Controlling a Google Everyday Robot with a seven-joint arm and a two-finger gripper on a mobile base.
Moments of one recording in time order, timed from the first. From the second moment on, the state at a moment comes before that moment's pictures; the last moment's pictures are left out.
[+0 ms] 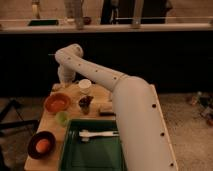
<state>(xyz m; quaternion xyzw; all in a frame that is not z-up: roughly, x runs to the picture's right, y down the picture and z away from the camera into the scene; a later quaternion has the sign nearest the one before) -0.248 -0.019 0.846 -0.21 -0.25 -0.26 0.91</state>
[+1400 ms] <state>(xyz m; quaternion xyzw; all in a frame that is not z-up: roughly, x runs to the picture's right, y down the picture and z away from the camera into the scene) -0.283 0.021 0.872 -0.26 -0.29 -0.28 0.88</state>
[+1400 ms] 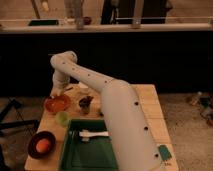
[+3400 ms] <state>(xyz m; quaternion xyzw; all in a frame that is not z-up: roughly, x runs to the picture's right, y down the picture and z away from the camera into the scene) -0.311 0.058 0.915 -0.31 -0.26 -0.30 0.86</state>
